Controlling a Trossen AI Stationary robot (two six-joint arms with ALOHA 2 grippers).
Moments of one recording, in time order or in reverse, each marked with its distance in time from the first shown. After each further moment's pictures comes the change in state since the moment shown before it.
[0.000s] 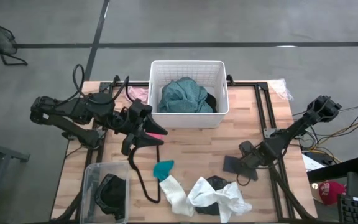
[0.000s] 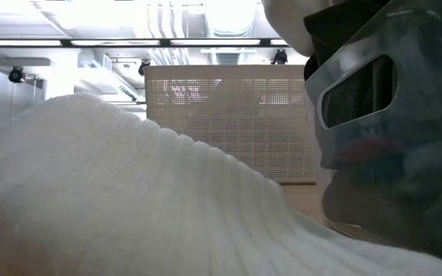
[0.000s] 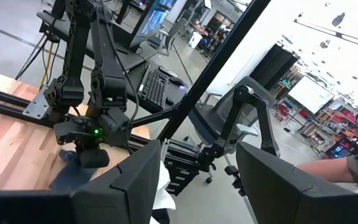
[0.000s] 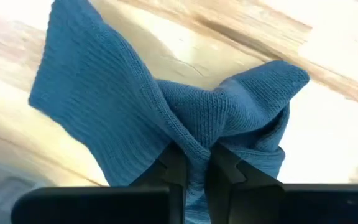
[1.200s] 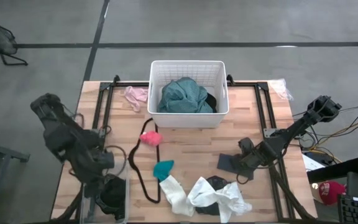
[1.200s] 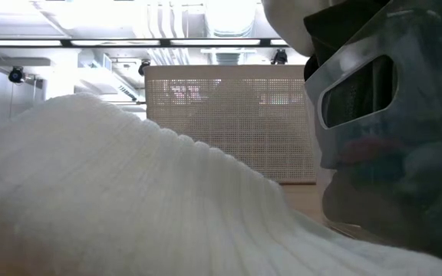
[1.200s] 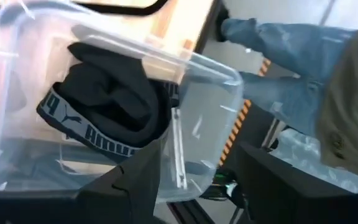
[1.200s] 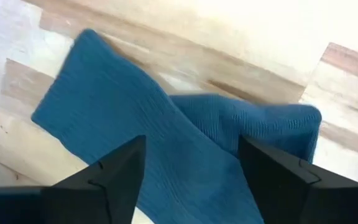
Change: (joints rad) left arm -0.576 -0.035 -0.088 -0.897 0.112 -0.743; right arm -0.006 -0.001 0.017 -0.021 0.170 0.004
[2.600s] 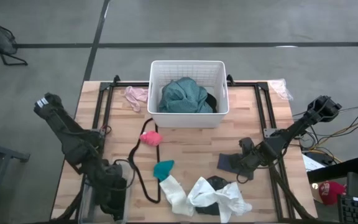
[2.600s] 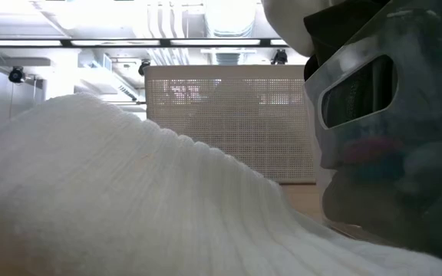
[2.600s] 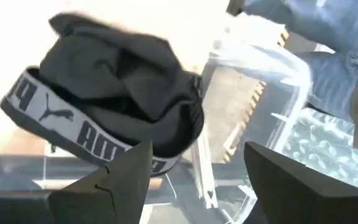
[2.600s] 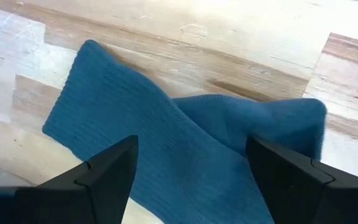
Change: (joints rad) left arm -0.032 -0.002 -0.350 0.298 0.081 0.036; right arm 0.000 -0.001 0.004 0.004 0.008 0.077
